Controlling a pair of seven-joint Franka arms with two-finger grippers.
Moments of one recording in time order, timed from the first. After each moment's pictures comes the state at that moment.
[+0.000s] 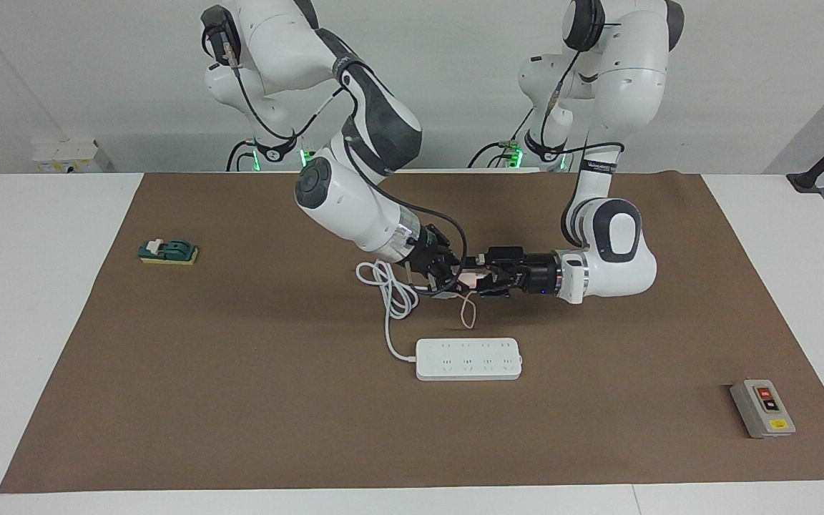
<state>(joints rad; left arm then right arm) -0.13 0.45 -0.09 -1.83 -1.62 1.69 0.69 0.46 0.52 0.00 -1.35 0.73 2.06 1.67</state>
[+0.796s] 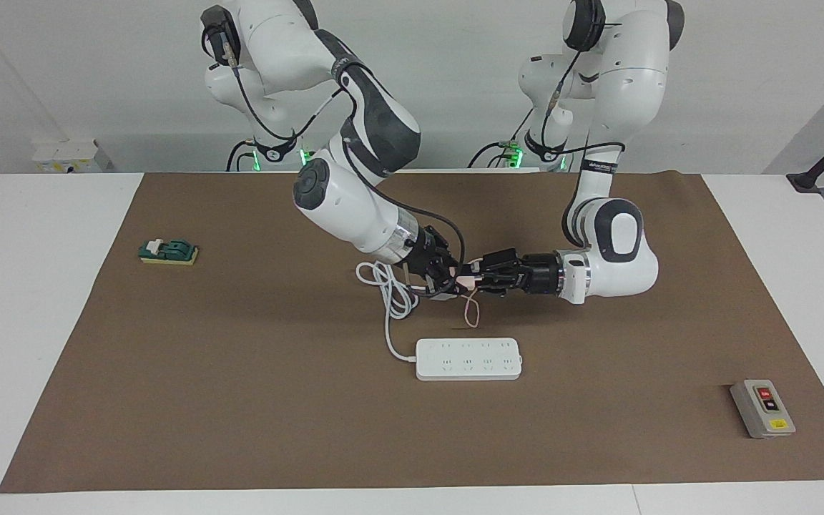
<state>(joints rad) -0.13 0.45 -0.09 -1.83 -1.62 1.69 0.70 0.46 0.52 -0.01 -1.35 0.73 2.06 1.68</state>
